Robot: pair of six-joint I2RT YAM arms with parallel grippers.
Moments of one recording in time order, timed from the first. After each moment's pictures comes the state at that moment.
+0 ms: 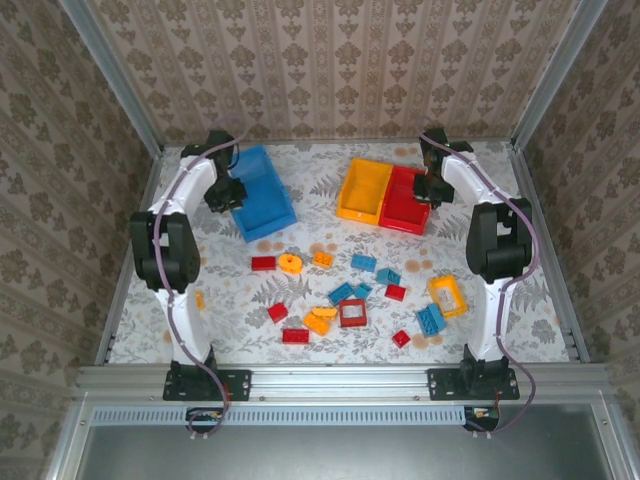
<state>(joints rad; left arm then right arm) -0.17 2.03 1.78 -1.10 -0.03 -0.41 0.09 2.11 1.80 -1.01 0.10 0.34</state>
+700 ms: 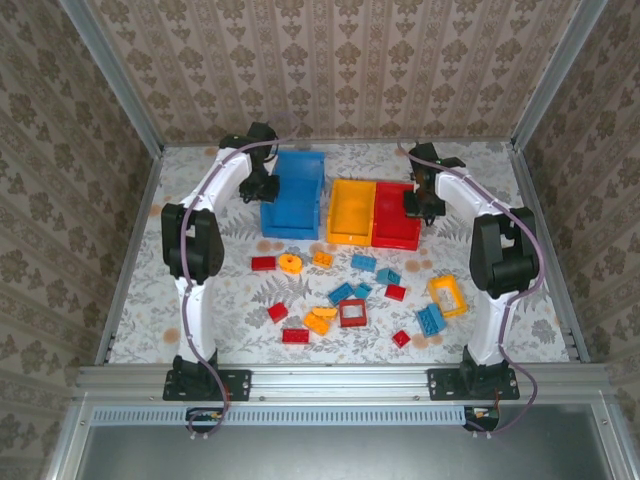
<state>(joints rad) -0.33 2.18 2.01 -1.16 -0.03 -0.11 0.17 1.98 1.58 -0.90 0.07 0.24</state>
